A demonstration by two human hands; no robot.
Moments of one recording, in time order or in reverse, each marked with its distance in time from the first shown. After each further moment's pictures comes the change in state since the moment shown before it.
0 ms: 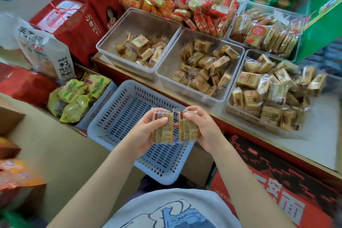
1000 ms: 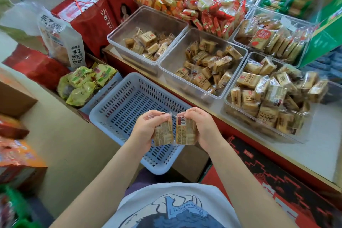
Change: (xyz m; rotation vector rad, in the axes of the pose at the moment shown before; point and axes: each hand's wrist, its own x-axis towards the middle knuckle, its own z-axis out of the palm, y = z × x) left_hand -0.010 -0.048 0.036 0.033 0.391 0.150; right_hand -0.026 0.006 -0.017 -0.188 0.015 0.022
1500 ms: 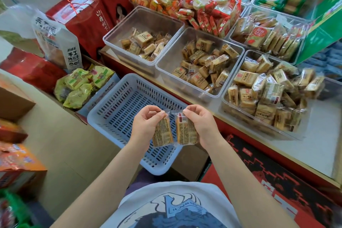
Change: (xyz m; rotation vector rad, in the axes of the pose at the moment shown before) left_hand 0.004 -0.003 0.007 0.148 0.140 0.146; right_hand 0.006 0.004 -0.006 -0.045 0.128 -0.077
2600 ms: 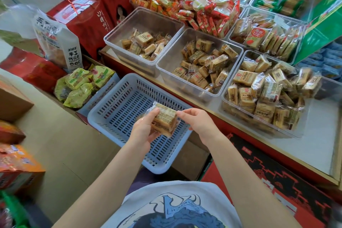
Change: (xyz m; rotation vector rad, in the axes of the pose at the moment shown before) left_hand 0.002 -0.011 -0.006 -0.338 0.093 -0.378; right_hand -0.003 -0.006 0.005 -0.324 -0.081 0.048
